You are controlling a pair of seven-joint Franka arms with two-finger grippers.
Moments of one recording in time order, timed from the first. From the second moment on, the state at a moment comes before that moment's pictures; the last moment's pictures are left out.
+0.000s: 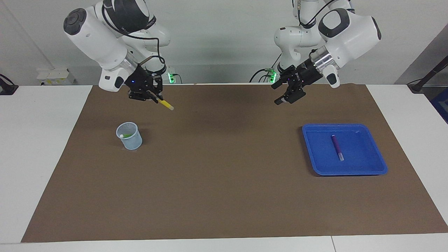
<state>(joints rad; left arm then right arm) -0.07 -0.15 -0.15 -1.97 -0.81 1.91 -1.42 0.00 -0.05 0.13 -1.82 0.43 1.70 -0.15</state>
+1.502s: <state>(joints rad) -0.40 -0.21 -0.16 -2.18 -0.81 2.39 -1.64 0.42 -0.12 0.13 -2.04 0.74 2.44 0.60</state>
